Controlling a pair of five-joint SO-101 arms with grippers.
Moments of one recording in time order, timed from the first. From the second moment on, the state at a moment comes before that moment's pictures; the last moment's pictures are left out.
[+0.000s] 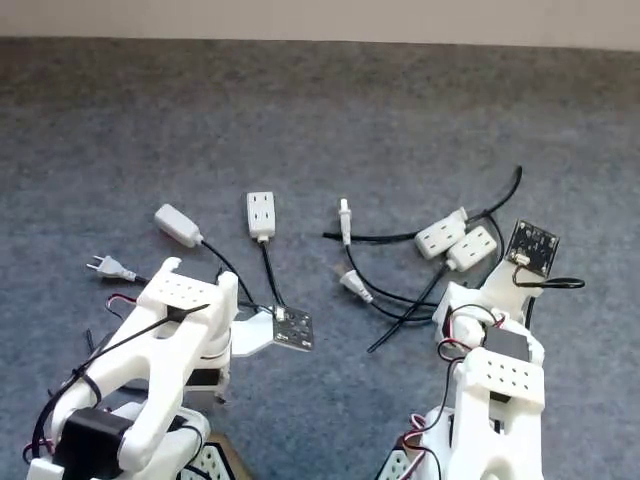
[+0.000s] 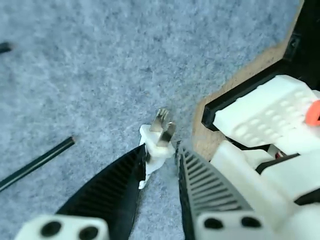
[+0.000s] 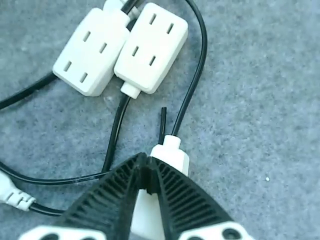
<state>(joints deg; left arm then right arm) 9.0 -21.5 57.5 83.7 -68.5 12.2 -50.1 76.2 39.9 -8.3</state>
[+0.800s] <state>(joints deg) 3.4 -21.6 61.4 77.6 -76.7 12.2 -50.1 76.2 39.9 -8.3</state>
